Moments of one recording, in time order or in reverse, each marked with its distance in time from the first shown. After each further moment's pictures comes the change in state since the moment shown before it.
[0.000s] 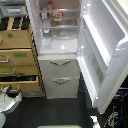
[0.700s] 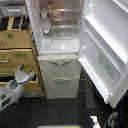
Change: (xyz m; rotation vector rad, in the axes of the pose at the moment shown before) arm 0.212 0.043 -0.071 0.131 0.048 0.032
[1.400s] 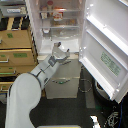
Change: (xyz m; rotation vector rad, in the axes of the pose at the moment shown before) arm 0.205 -0.279 0.106 0.016 -0.088 -0.222
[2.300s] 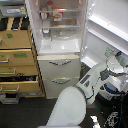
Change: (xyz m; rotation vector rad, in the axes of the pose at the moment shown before) arm 0.082 -0.480 0.094 -0.165 -0.168 -0.550
